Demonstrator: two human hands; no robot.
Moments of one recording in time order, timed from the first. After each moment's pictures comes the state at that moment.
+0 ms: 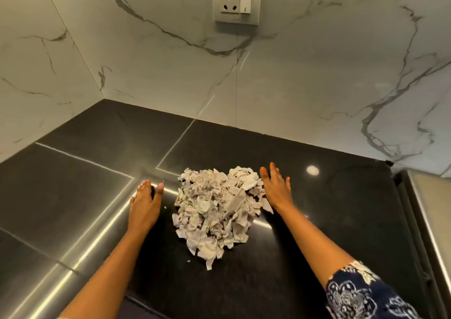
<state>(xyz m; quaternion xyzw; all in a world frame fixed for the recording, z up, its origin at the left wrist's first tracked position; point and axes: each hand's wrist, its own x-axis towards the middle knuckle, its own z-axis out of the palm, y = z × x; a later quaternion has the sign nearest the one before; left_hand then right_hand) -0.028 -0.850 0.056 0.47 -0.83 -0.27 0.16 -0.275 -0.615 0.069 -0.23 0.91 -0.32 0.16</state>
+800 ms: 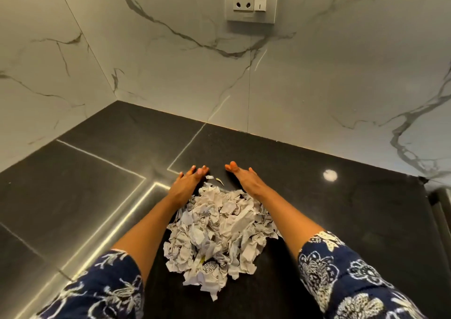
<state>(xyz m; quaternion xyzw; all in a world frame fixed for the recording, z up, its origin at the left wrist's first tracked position) -0.121 -0.844 0.100 0.28 -0.87 -0.40 0.03 -0.270 -0.702 0.114 -0.41 0.78 -0.32 0.34</state>
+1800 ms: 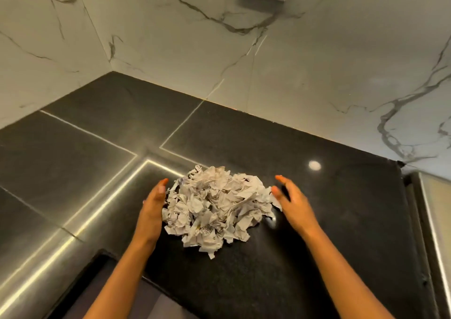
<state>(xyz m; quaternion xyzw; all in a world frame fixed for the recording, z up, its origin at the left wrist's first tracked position) 0.011 -0.762 0.073 0.40 -0.66 -0.58 0.27 -0.218 -0.548 0.100 -0.27 0.84 -0.43 0.20</state>
